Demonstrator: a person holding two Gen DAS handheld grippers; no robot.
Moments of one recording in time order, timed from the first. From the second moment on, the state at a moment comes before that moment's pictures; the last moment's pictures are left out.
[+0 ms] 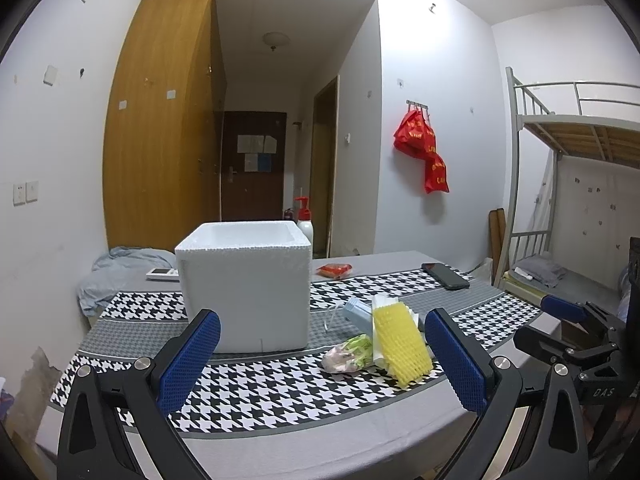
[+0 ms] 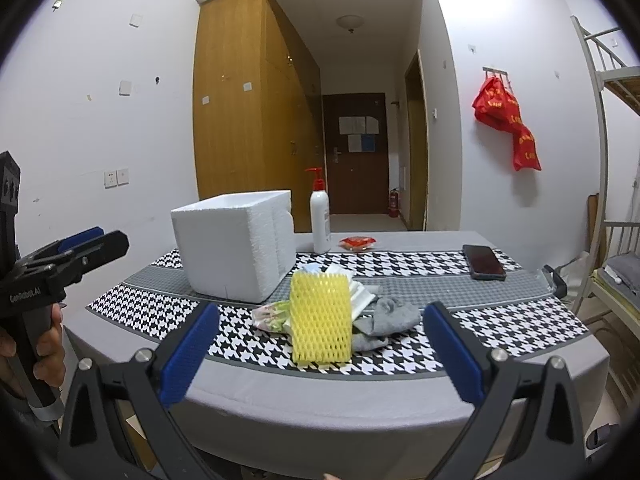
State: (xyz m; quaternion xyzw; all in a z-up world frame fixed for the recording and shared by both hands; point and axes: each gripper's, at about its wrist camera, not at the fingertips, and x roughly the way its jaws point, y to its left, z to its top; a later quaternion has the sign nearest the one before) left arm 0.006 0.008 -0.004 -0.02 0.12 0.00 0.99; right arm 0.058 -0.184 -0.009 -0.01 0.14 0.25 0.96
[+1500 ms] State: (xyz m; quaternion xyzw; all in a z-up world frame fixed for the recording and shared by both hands) left arm 0.125 0.012 -0.065 -0.04 0.26 -0.04 0.96; right arm 0.154 -0.162 -0.060 -0.02 0.24 0.26 0.93
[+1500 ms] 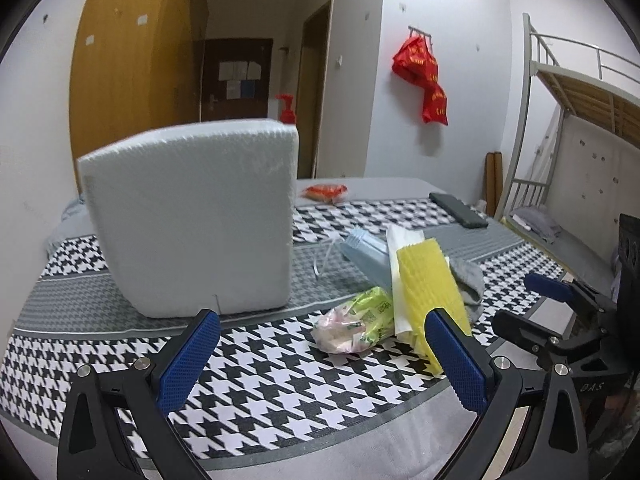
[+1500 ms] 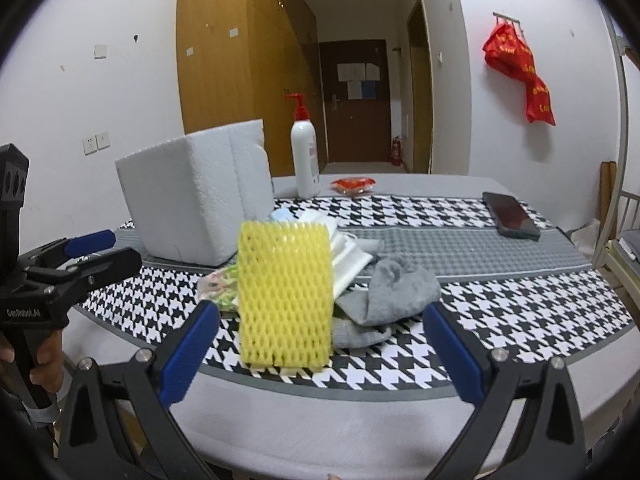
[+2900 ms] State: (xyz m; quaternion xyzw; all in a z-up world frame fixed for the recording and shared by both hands) left arm 0.185 -0.037 -0.073 -0.06 0.32 -0.14 0.94; right arm 0.204 -0.214 -0.093 0.03 0.27 0.23 0.93
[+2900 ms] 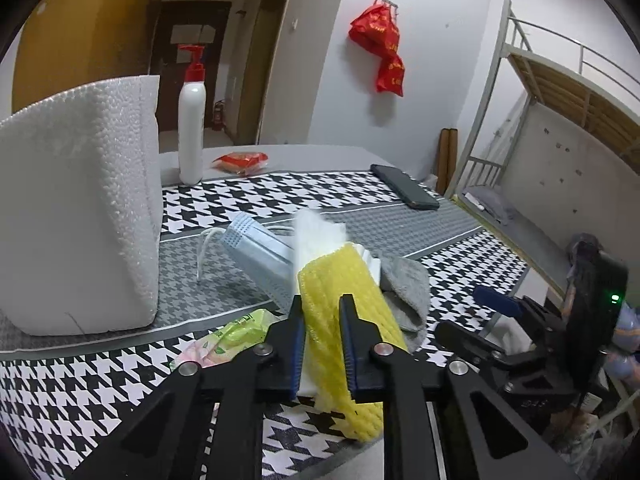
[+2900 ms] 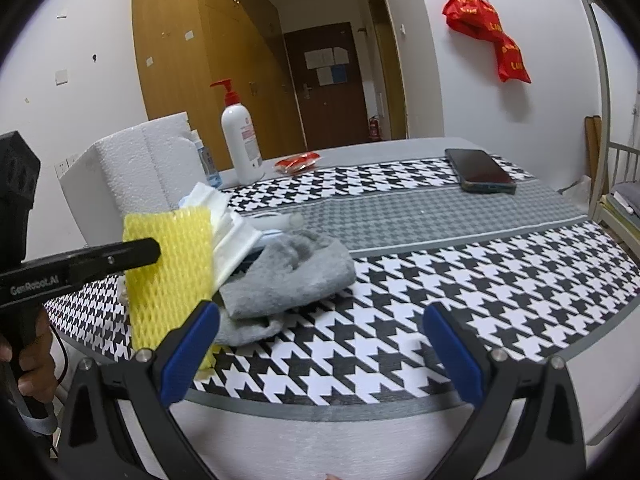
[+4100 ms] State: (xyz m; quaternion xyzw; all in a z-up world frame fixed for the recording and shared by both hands) left arm 0.117 0.050 -0.083 -0.06 0.28 -0.05 0.96; right arm 0.192 -0.132 -0.071 -0.02 0.28 0.29 0.91
